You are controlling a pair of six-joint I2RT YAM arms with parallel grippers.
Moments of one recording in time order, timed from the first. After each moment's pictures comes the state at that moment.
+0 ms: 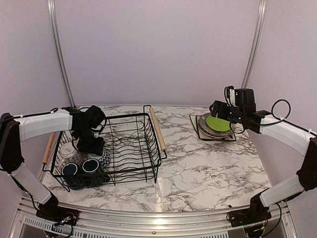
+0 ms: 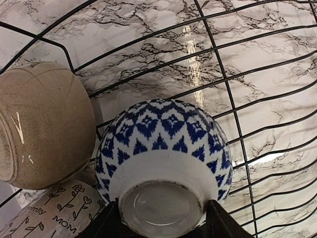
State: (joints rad) left arm -0.52 1.58 1.12 -0.91 -0.14 -0.36; right arm 0.31 1.34 1.01 -0.14 0.08 0.37
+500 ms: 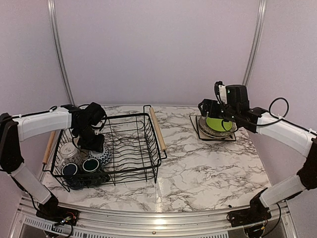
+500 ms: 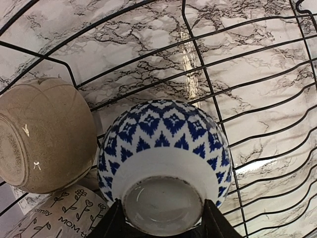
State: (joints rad) left arm -0.52 1.57 1.15 -0.91 -0.14 -0.35; right arm 0.45 1.35 1.07 -0.16 0.11 0.32
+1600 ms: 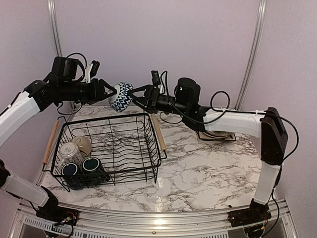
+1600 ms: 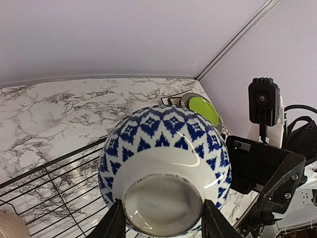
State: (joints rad) left arm -0.53 1.33 1.47 -0.60 0.22 -0.47; right arm 0.82 1.89 1.48 0.53 -0.54 0.92
